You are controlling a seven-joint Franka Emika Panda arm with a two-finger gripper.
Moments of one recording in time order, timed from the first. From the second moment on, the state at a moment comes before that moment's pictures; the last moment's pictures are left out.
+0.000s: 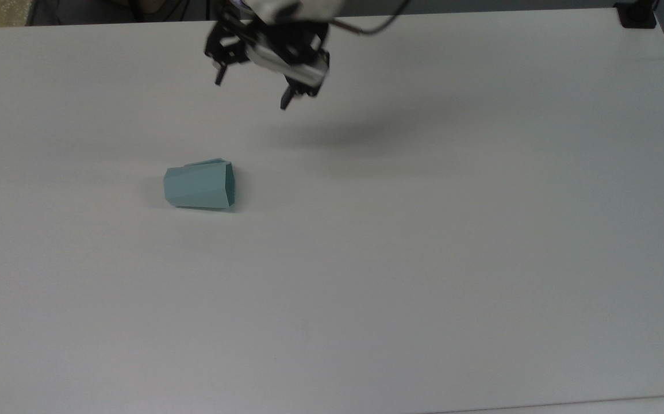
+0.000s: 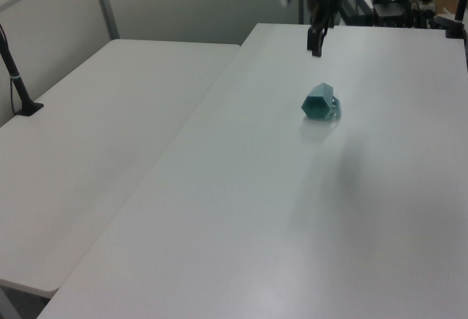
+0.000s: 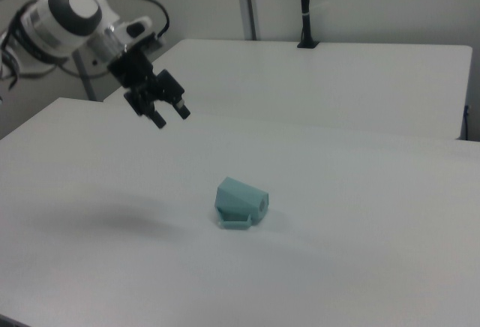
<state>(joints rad) 0.49 0.14 -0.10 -1.65 -0.50 1.74 0.44</state>
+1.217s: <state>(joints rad) 0.53 0.46 -0.06 -1.76 -0.99 1.76 0.70</state>
